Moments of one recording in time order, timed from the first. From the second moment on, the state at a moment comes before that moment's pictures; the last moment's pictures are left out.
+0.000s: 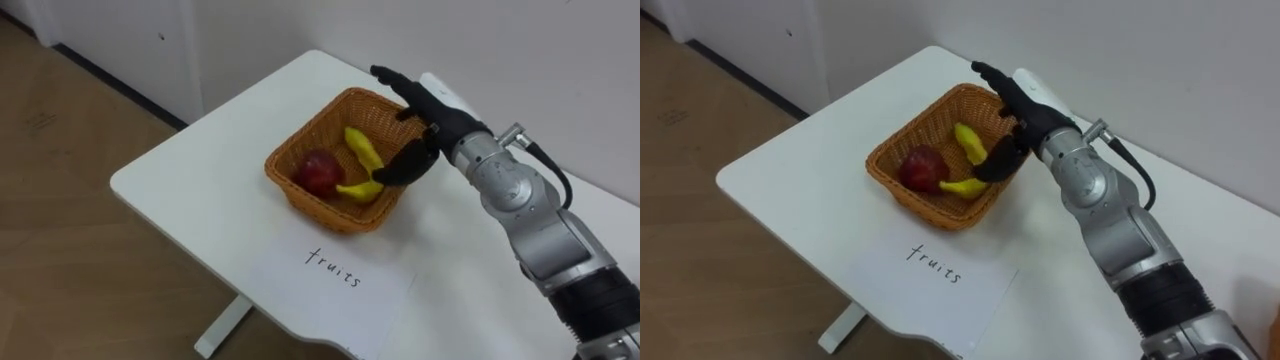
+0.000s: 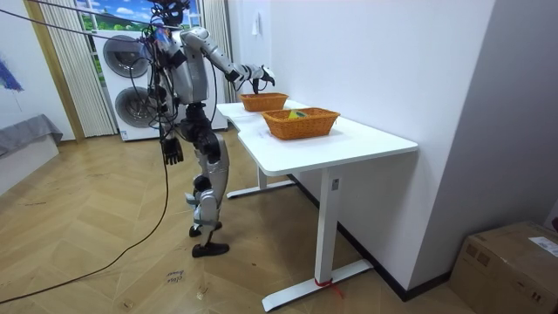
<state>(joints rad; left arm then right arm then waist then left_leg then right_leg) 0.32 0.24 0.10 0.96 0.25 0.20 0.11 -0.45 -0.45 0.34 0.24 -0.27 0.16 0.13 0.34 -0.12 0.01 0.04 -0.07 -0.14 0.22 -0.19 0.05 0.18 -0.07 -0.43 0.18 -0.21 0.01</state>
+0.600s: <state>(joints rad) 0.32 0.24 0.10 0.97 0.25 0.21 0.11 -0.45 -0.45 0.34 0.24 -0.27 0.17 0.12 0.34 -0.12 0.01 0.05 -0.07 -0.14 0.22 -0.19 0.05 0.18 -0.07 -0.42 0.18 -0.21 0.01</state>
